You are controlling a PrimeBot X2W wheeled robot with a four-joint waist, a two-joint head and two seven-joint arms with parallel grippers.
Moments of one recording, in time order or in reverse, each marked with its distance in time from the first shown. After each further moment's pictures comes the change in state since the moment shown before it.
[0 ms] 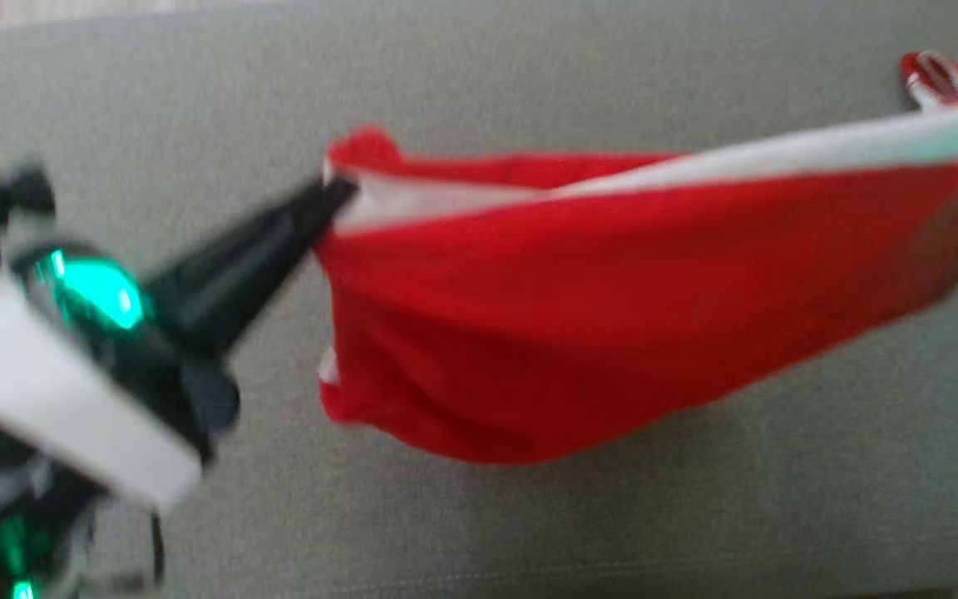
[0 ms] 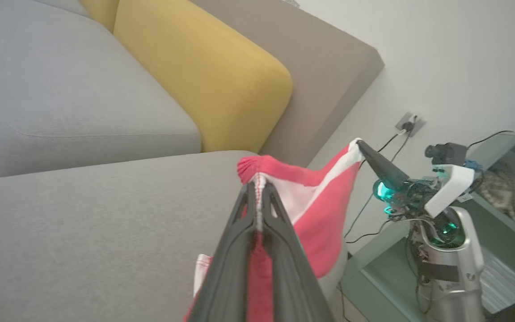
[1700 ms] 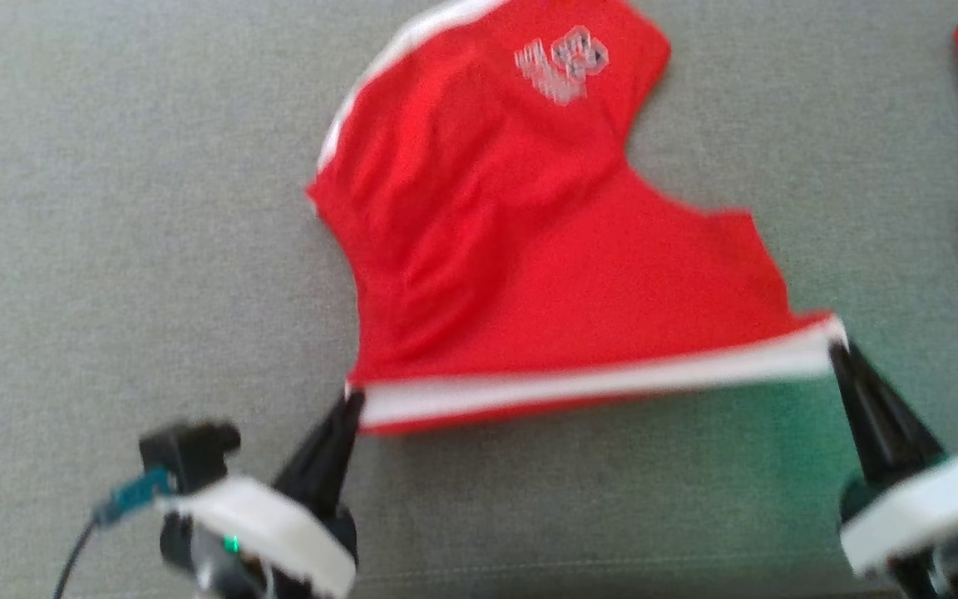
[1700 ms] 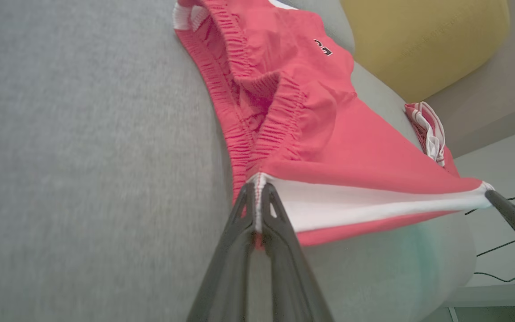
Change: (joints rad) left arm 0.295 -0.058 -0.280 0.635 0.297 -0.017 -0.697; right arm 0.312 -0.051 0.216 0.366 -0.389 0.000 -0.360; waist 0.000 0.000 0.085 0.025
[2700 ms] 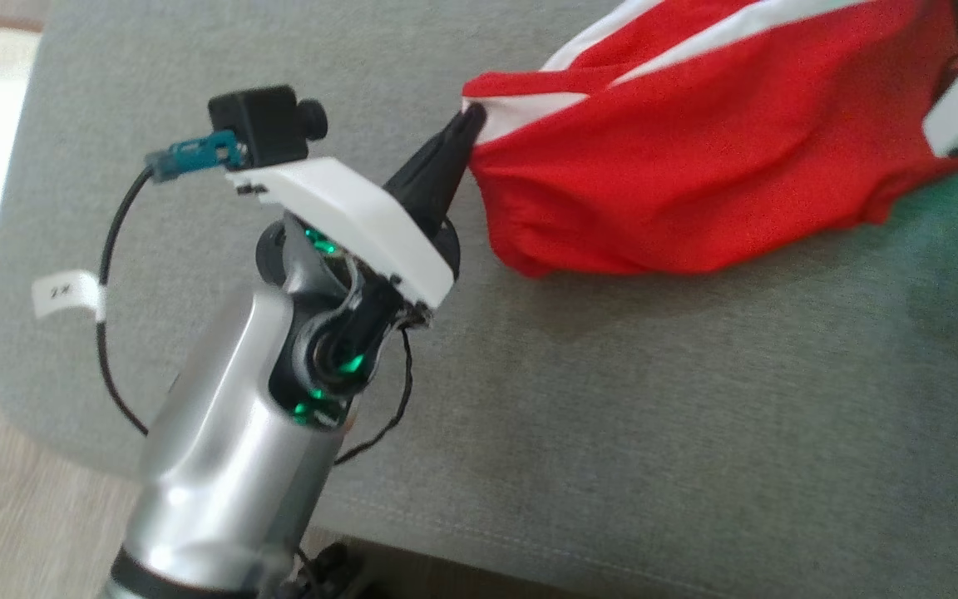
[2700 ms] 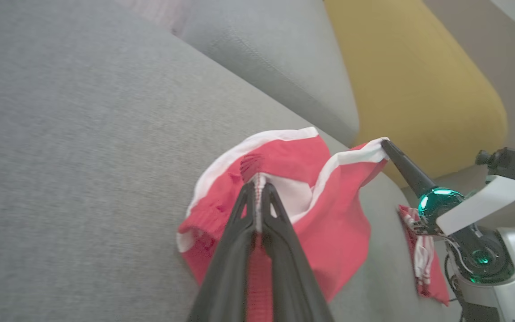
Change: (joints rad) left arm -0.584 -0.181 -0.053 0.124 -0.168 0.113 0.239; right arm -0.874 -0.193 0.081 0.520 -0.041 0.000 0.117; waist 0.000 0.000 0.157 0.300
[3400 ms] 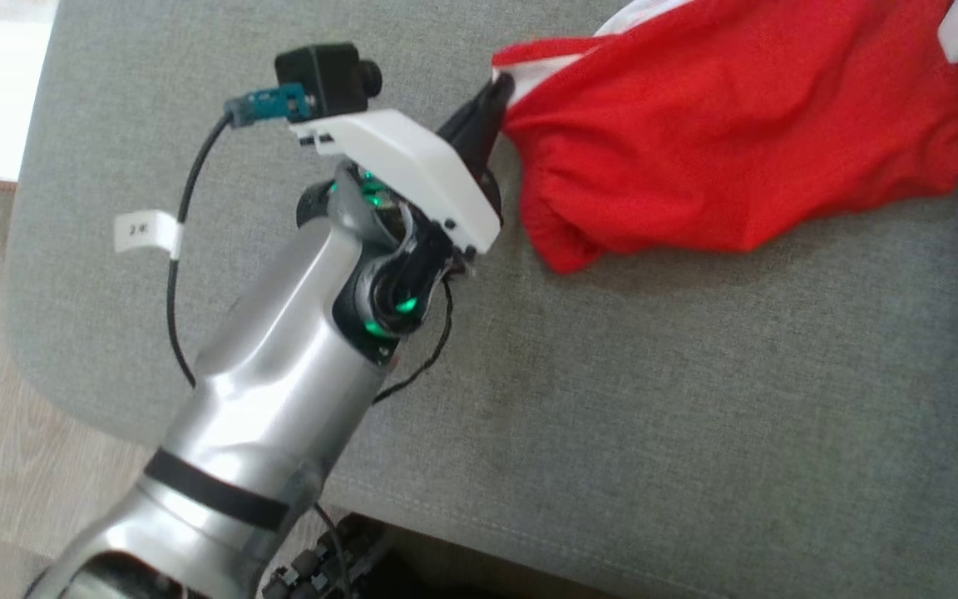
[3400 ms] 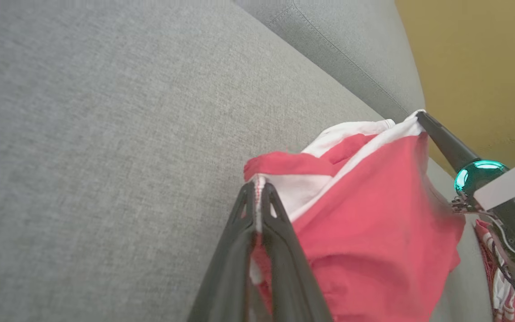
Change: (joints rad) left arm -0.221 -0.014 -0.189 0.351 -0.125 -0.008 -0.188; right arm -0.287 -0.044 0.138 0.416 -0.069 0.000 -0.173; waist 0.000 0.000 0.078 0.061
